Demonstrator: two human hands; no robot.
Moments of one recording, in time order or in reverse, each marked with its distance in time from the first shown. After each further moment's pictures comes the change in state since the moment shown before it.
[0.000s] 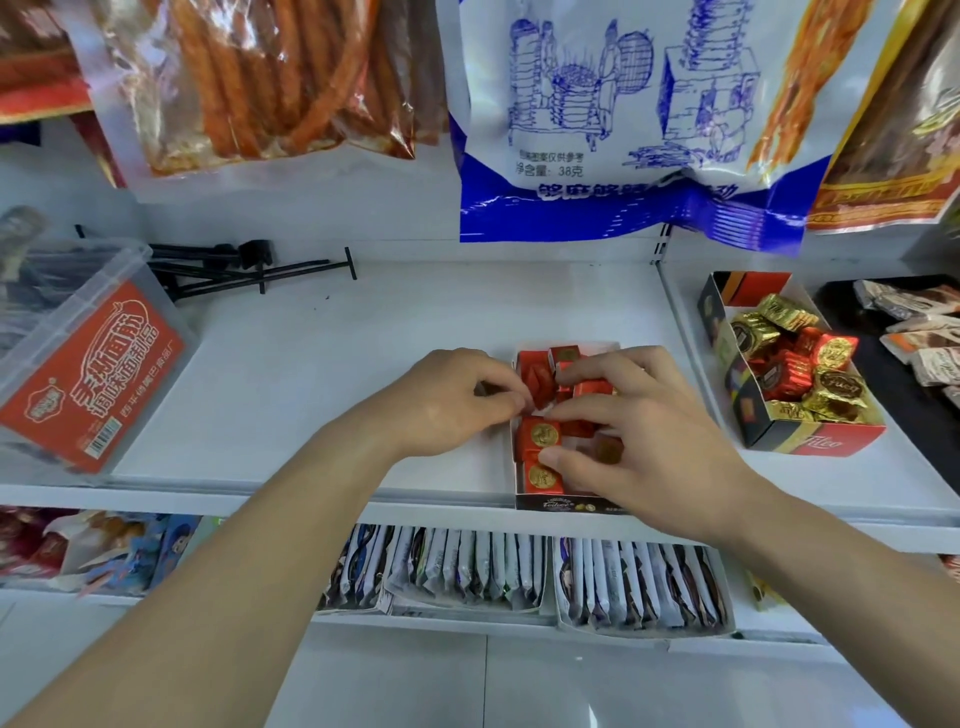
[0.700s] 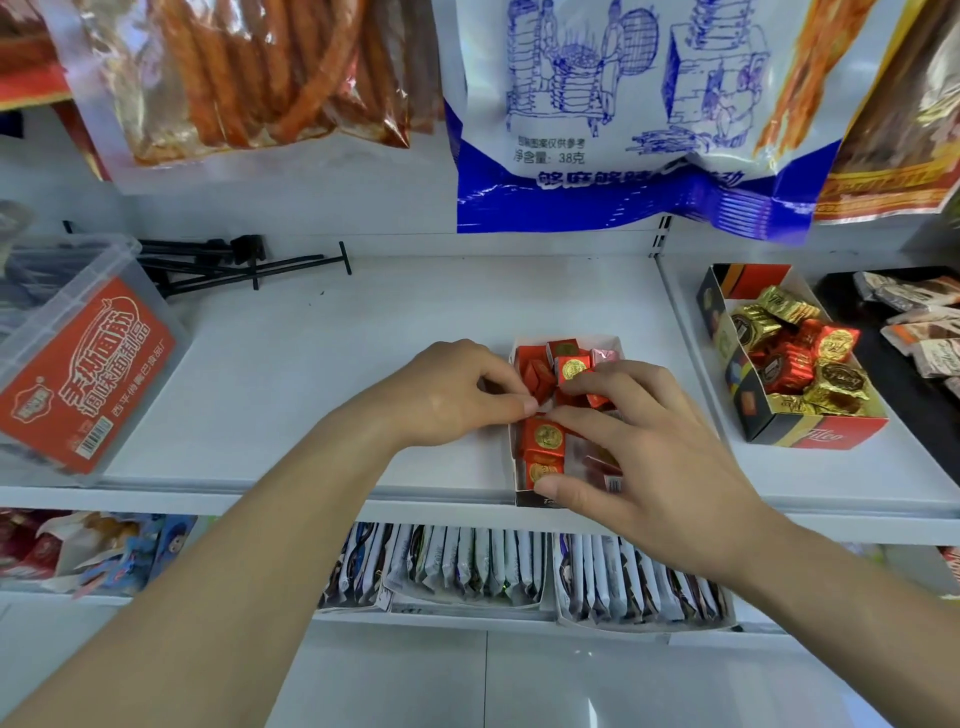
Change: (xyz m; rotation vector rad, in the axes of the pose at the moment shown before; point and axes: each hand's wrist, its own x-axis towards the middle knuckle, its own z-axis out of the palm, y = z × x) left_hand 0.005 0.003 -0.002 -0.020 -0.050 -0.013; right_hand -0.018 -0.001 0.010 -0.123 0.031 -0.064
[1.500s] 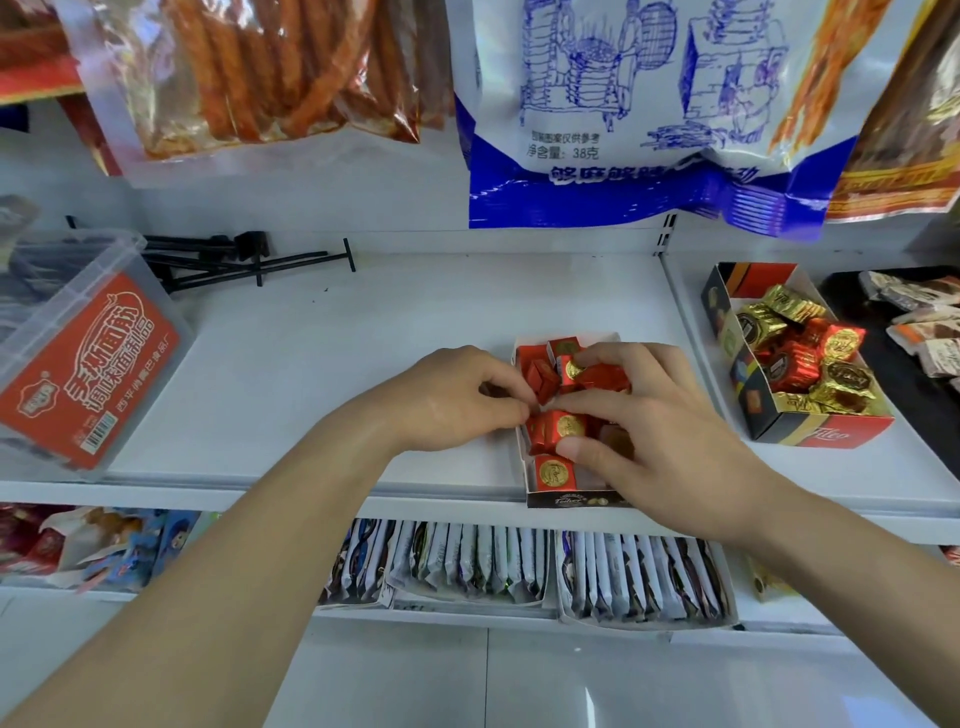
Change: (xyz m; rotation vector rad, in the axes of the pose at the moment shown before) left_hand -0.006 0.001 0.000 -0.003 -0.060 -0.040; right_hand 0.013 0.005 -0.009 0.081 -0.081 0.087
